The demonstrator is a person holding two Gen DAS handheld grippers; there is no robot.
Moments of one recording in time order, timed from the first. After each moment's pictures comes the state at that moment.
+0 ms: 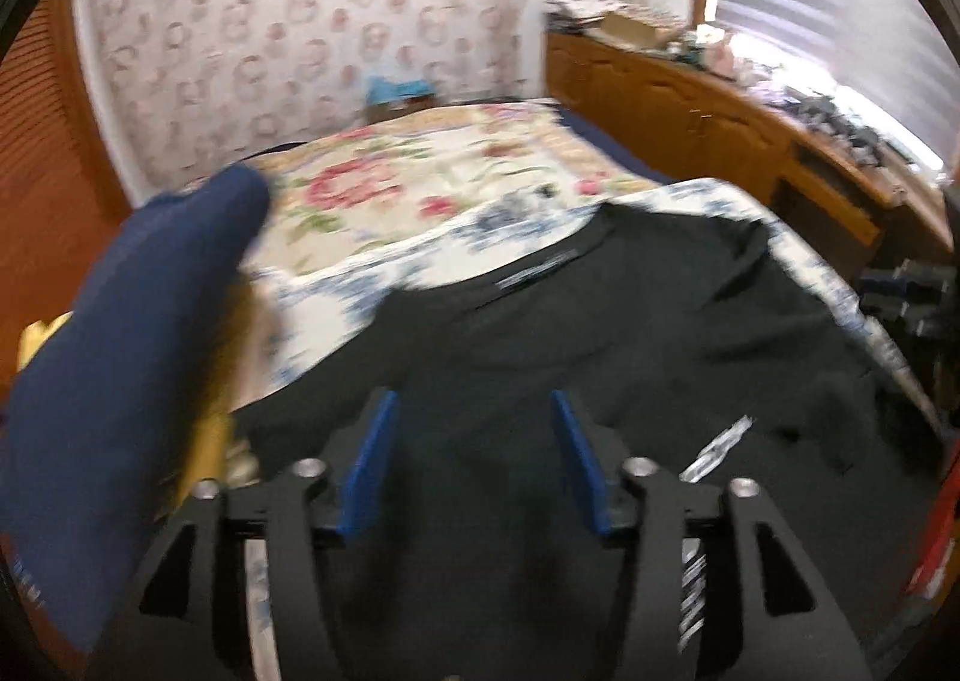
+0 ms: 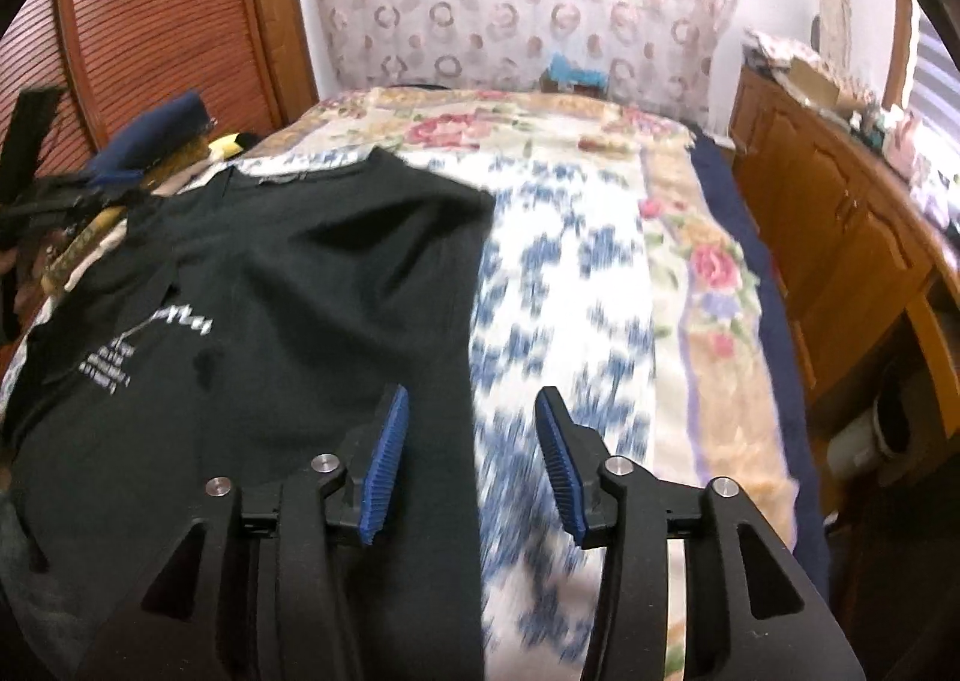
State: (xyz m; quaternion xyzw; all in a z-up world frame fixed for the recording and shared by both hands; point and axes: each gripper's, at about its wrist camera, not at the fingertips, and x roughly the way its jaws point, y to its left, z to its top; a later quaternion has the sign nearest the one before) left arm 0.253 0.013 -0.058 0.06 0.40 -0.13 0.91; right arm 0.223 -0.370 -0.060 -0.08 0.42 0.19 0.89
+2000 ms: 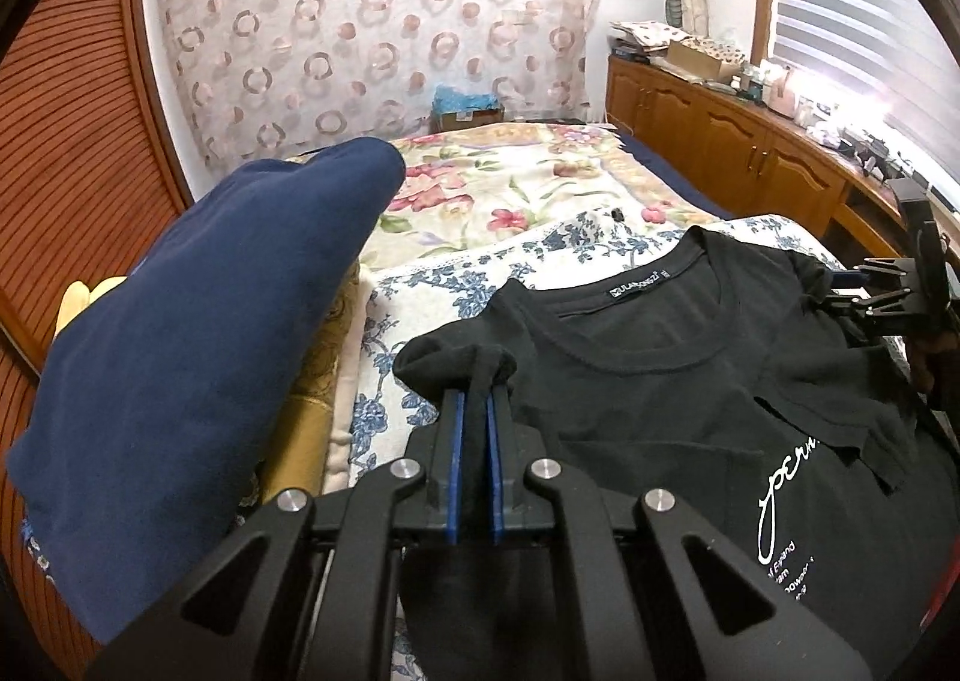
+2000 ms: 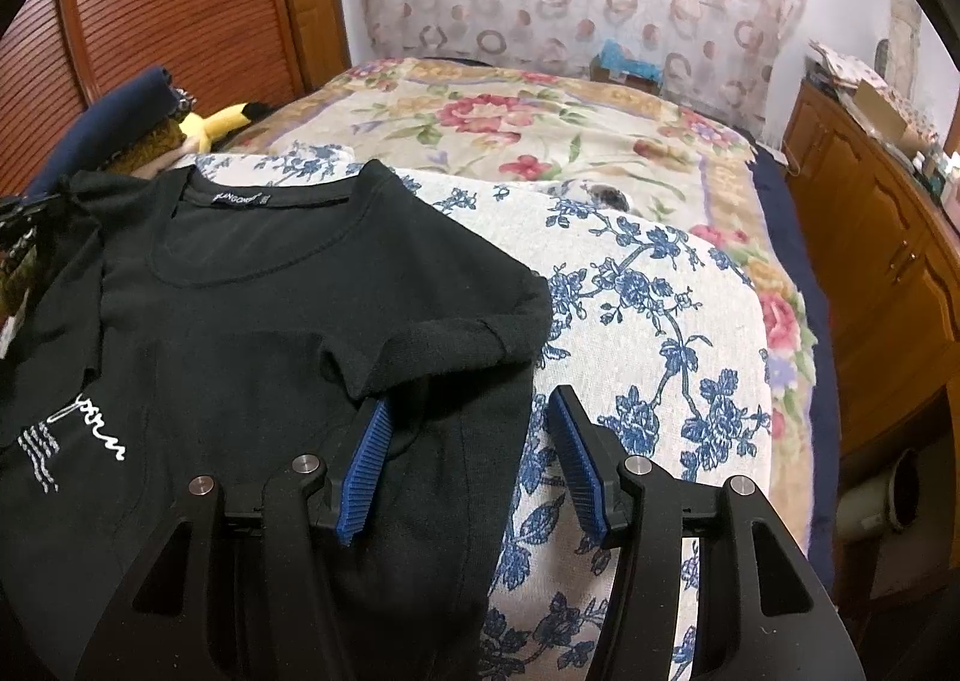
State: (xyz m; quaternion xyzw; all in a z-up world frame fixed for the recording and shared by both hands) left arm 0.259 0.053 -0.064 0.03 0.38 -0.08 0.92; right arm 0.330 -0.318 -0.103 -0.11 0.45 0.23 0.86
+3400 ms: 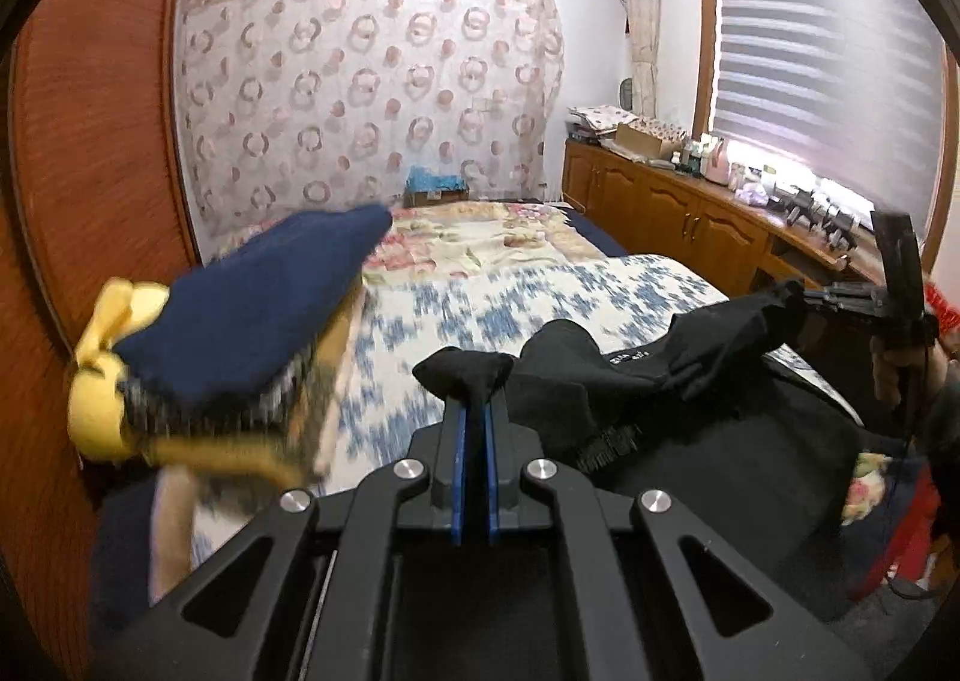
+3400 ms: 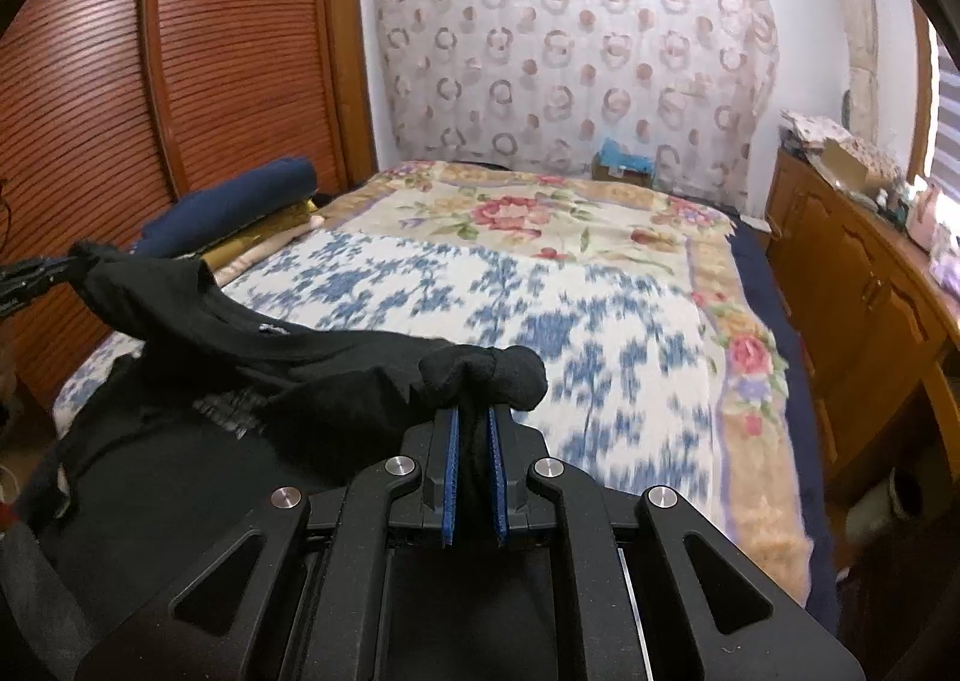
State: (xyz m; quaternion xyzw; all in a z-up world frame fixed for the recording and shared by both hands) left arm 0.051 0.064 -0.011 -0.01 0.28 -0.12 0.95; right arm 0.128 -0.343 -0.009 -0.06 0.34 0.24 0.91
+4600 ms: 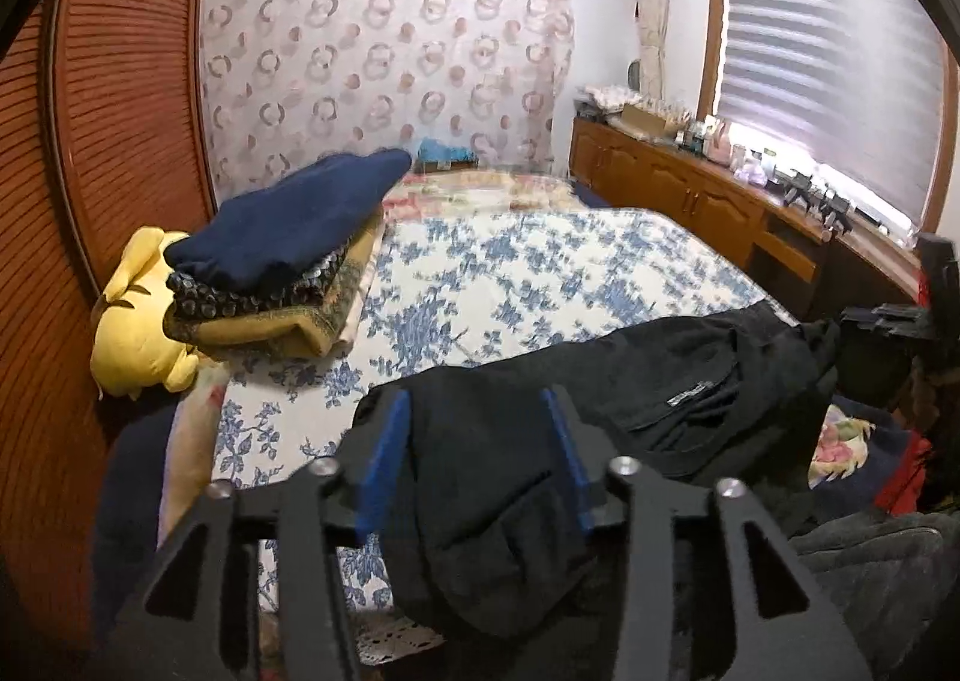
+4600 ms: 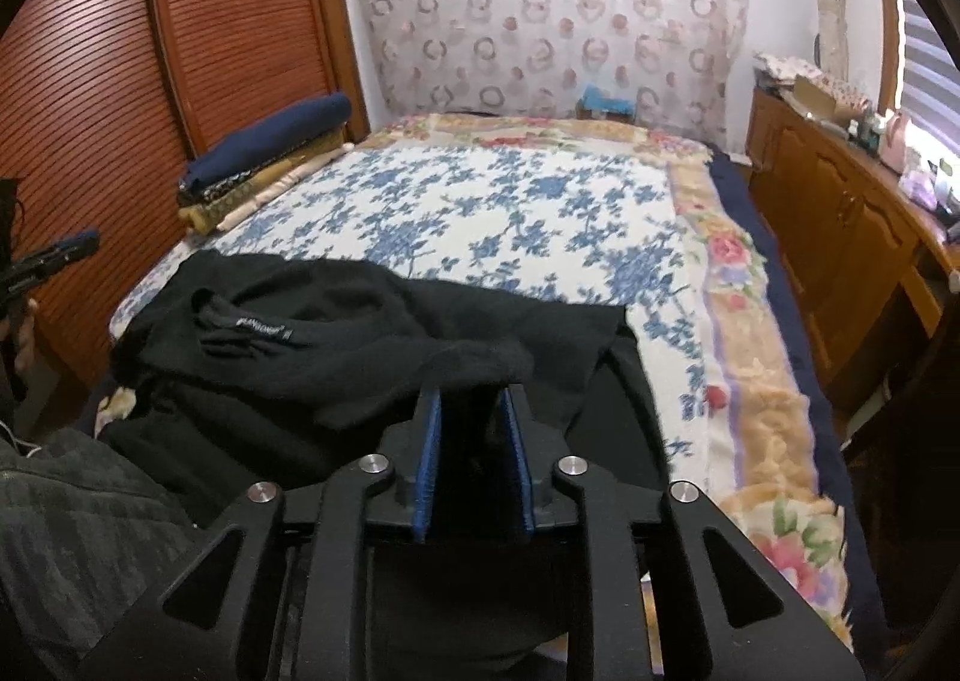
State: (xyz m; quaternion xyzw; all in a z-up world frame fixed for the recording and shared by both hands) left arm -0.029 0.076 -0.031 -0.01 0.32 -0.10 0.94; right arm 0.003 -0.378 -0.014 -0.05 0.38 0.21 0.90
